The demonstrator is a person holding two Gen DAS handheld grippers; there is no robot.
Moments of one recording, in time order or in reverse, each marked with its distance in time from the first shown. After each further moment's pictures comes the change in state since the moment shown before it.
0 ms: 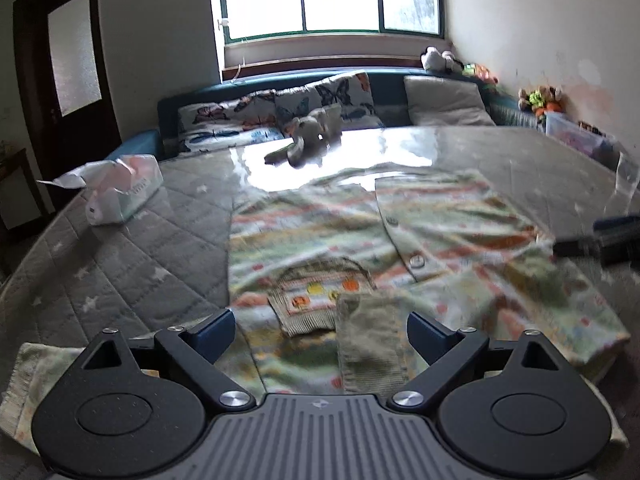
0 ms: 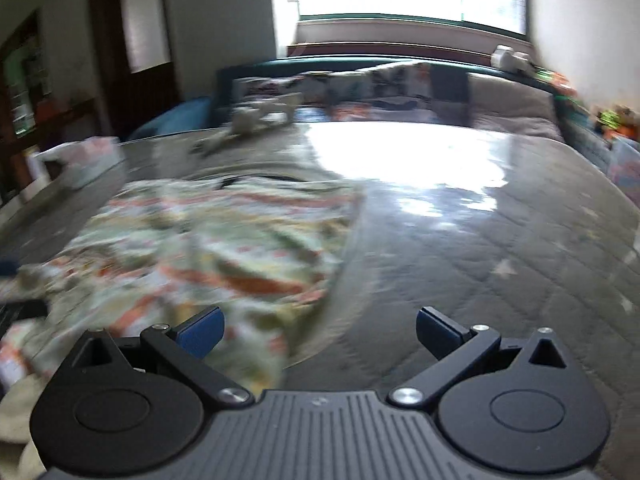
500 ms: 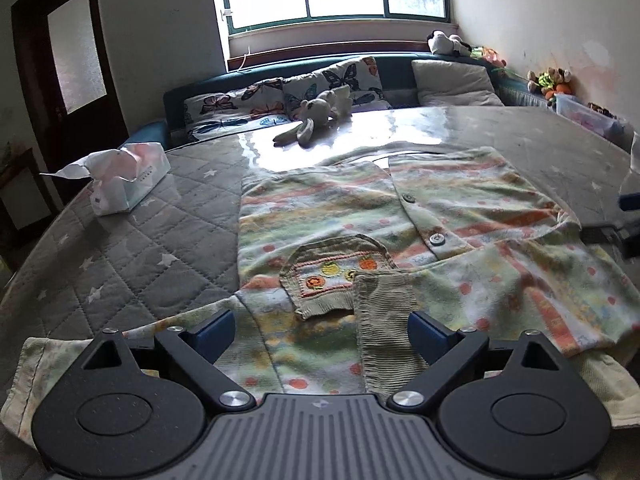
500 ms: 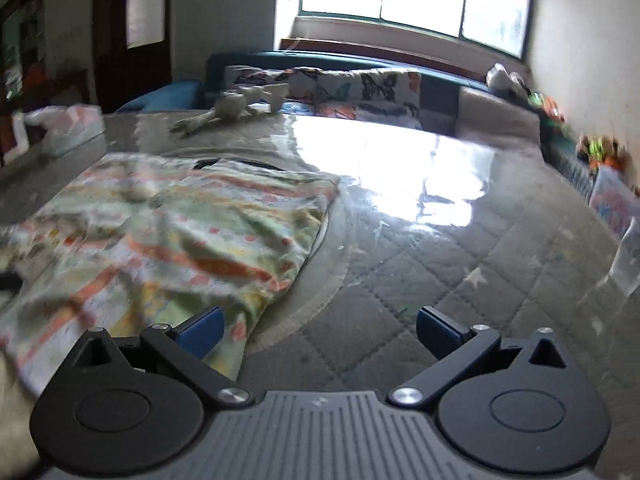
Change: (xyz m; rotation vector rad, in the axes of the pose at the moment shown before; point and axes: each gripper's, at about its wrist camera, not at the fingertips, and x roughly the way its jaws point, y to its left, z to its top) left arm 0.006 0.005 -0.006 0.011 0.023 0.038; right arm -0.004 0.009 -0.016 -0.152 0.008 -0.085
